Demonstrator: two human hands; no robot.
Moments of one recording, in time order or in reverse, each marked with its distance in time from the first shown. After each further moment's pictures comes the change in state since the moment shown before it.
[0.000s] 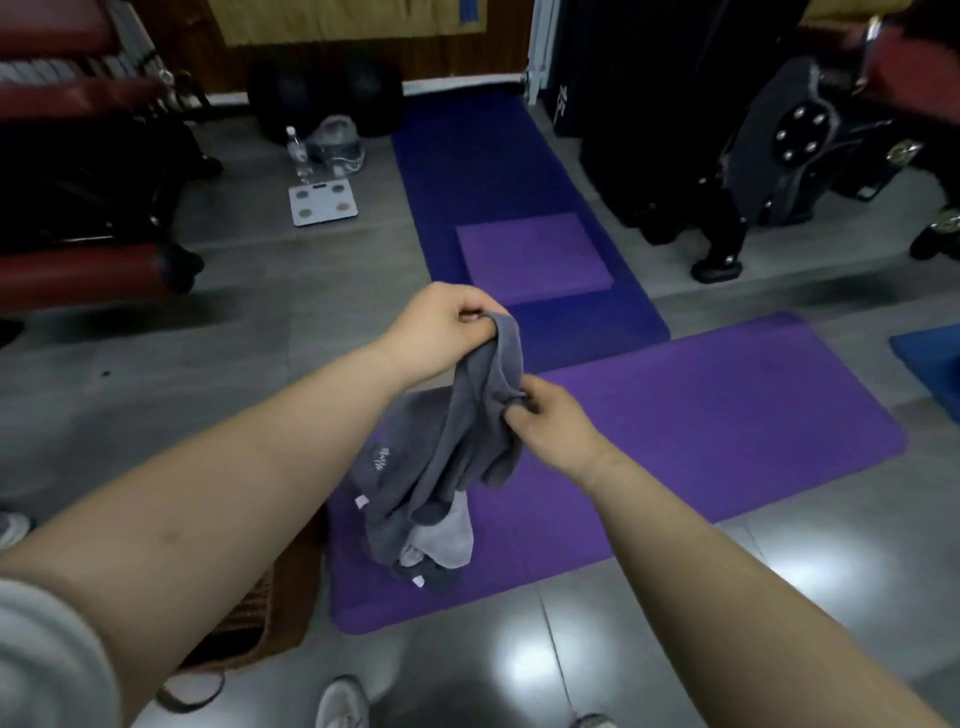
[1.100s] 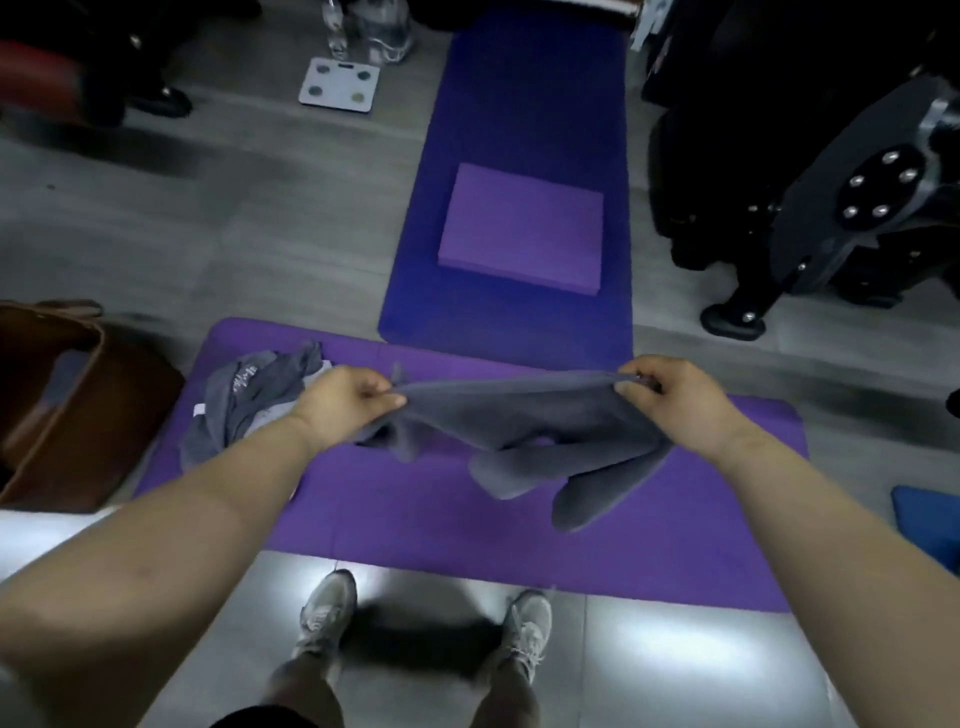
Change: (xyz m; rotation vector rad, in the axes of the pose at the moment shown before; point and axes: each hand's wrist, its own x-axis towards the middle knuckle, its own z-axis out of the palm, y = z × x) left_hand 0.171 0.012 0.299 -0.010 0.184 -0.628; right_hand 0.175 0.197 -0.435 -0.579 -0.221 -0.121
